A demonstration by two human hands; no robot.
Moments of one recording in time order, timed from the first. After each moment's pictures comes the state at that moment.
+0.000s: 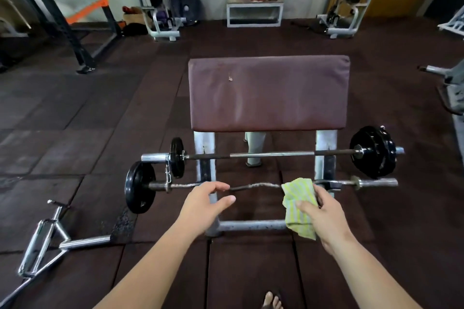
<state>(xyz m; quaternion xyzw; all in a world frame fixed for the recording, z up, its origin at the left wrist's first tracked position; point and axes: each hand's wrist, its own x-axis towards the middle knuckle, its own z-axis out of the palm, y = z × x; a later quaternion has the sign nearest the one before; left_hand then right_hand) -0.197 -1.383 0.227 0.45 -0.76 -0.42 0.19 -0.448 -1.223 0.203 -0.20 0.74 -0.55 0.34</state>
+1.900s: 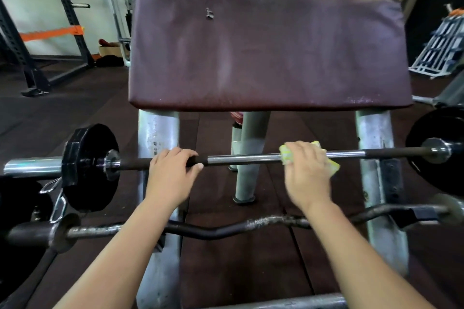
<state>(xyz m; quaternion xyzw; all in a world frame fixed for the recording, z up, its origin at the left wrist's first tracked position) -0.338 -1.658 -0.106 0.45 -0.85 -0.05 0.28 -0.607 -1.509 -0.130 -0.47 0.80 -0.28 -0.23</state>
